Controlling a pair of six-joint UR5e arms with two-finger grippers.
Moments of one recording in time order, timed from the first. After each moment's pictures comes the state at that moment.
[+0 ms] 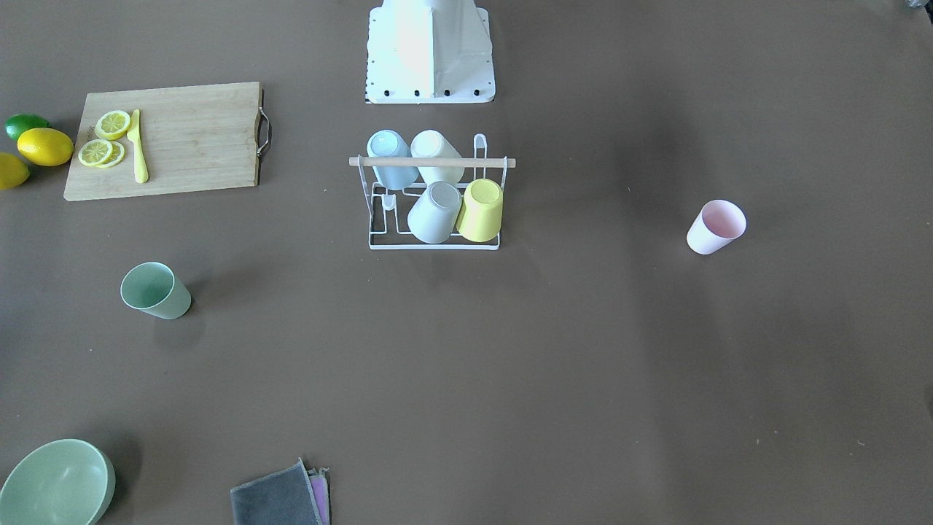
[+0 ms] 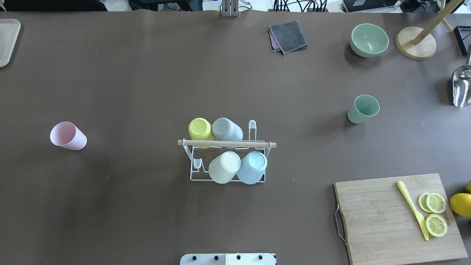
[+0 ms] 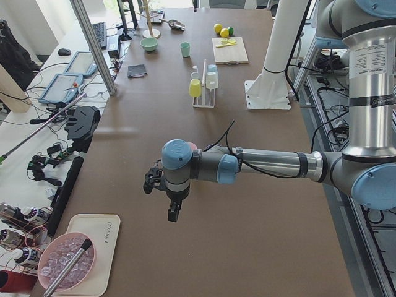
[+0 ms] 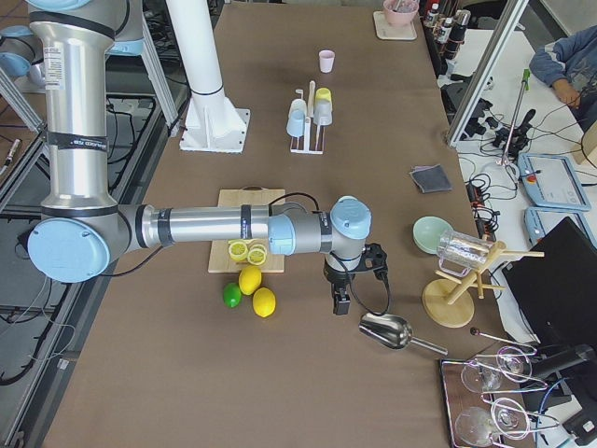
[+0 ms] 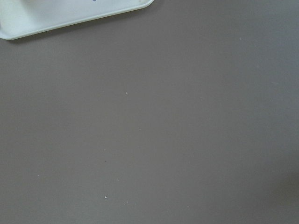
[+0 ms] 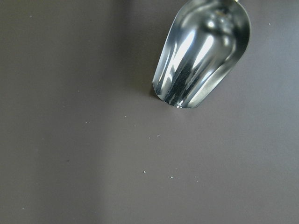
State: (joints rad) left arm -1.56 -1.46 -1.73 -1.63 -2.28 0.07; right arm 1.42 -1.60 1.66 -1.54 2.23 -0.01
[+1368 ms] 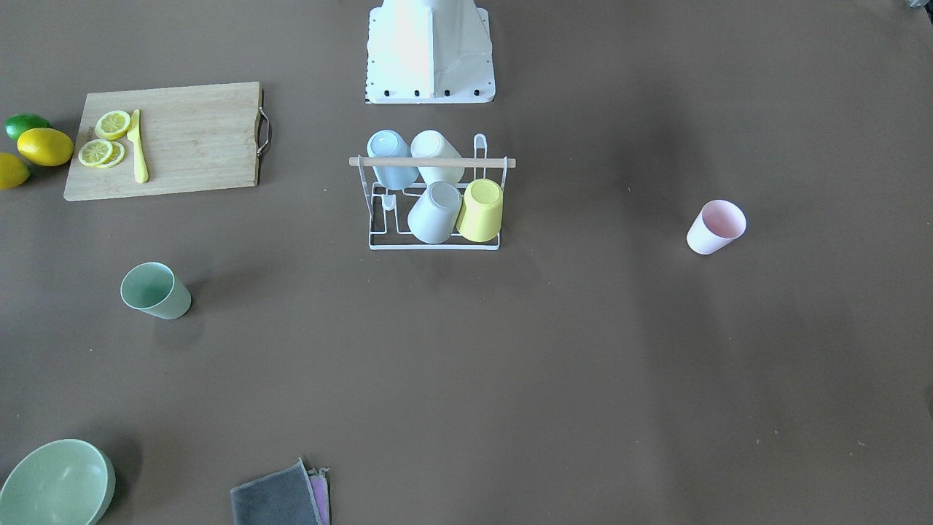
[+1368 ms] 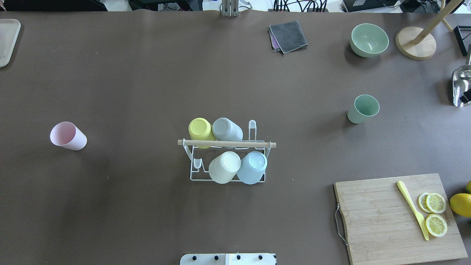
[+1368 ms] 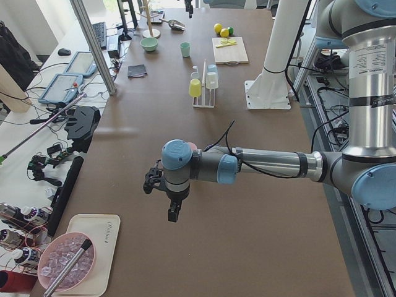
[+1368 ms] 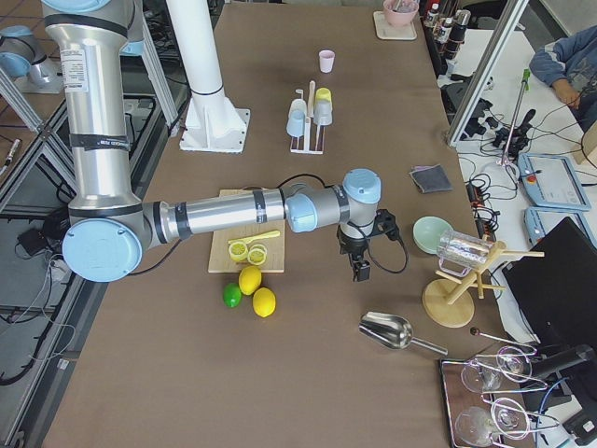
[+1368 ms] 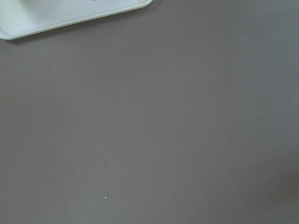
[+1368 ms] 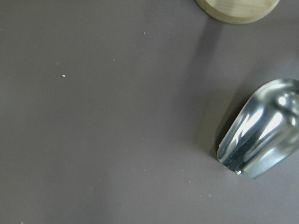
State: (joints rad) left arm -1.56 -1.46 -1.73 -1.62 -2.28 0.08; right arm 1.31 -1.50 1.69 -1.48 2.20 -0.01
